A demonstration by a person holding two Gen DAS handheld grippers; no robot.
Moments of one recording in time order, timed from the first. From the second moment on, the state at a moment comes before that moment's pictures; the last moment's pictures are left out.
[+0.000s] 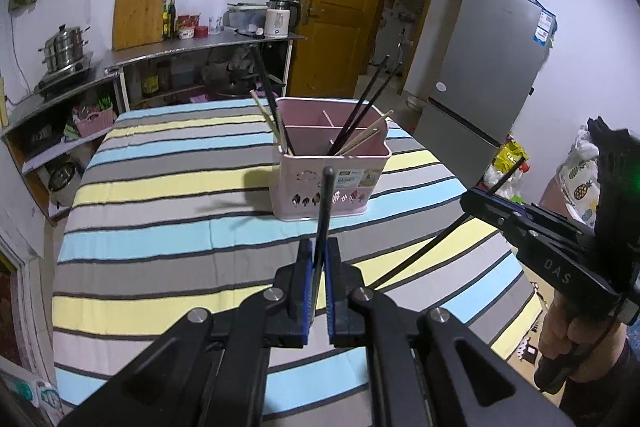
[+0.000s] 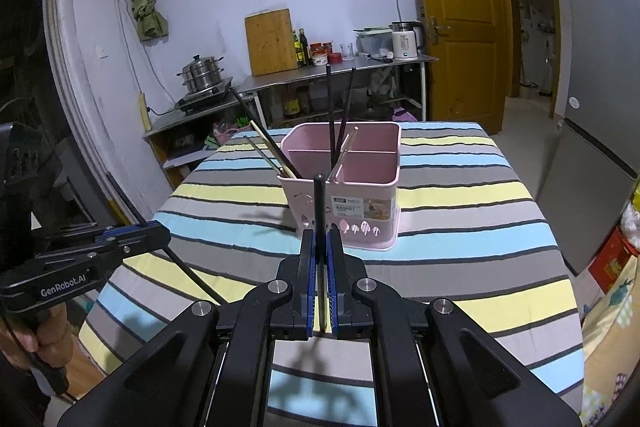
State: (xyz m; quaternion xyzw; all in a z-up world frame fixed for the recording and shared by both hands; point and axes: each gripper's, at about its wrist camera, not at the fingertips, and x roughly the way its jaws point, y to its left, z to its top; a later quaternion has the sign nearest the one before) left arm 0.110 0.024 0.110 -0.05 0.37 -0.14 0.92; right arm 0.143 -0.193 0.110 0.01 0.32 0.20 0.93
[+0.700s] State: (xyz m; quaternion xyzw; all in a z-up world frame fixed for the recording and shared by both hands) left arm 0.102 0.033 0.115 -0.07 0.35 -0.14 0.92; right arm 0.135 -0.187 0.120 0.01 0.30 0.20 0.93
